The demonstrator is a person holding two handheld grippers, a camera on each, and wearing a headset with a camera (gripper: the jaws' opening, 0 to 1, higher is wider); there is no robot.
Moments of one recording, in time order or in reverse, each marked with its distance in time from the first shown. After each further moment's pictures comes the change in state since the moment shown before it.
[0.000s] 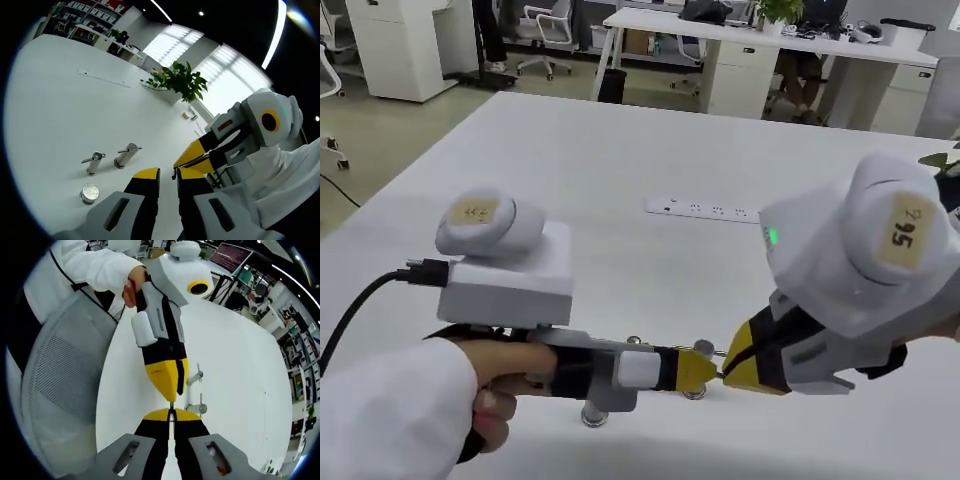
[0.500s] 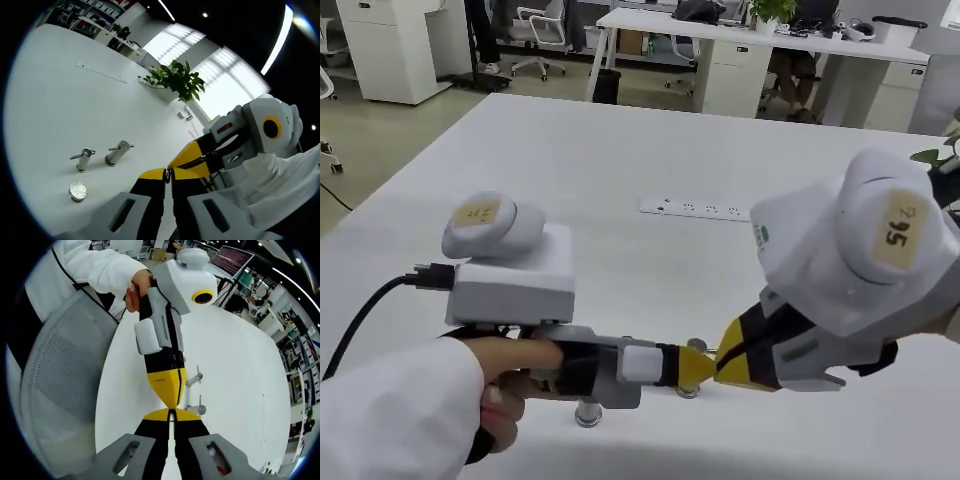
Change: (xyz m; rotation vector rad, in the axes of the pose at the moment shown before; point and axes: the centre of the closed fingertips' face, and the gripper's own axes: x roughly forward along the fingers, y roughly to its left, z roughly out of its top) left arm 0.007 -0.008 -0.001 -0.054 0.013 -0.044; right arm -0.001 0.000 0.000 -0.017 -0.010 -0.012
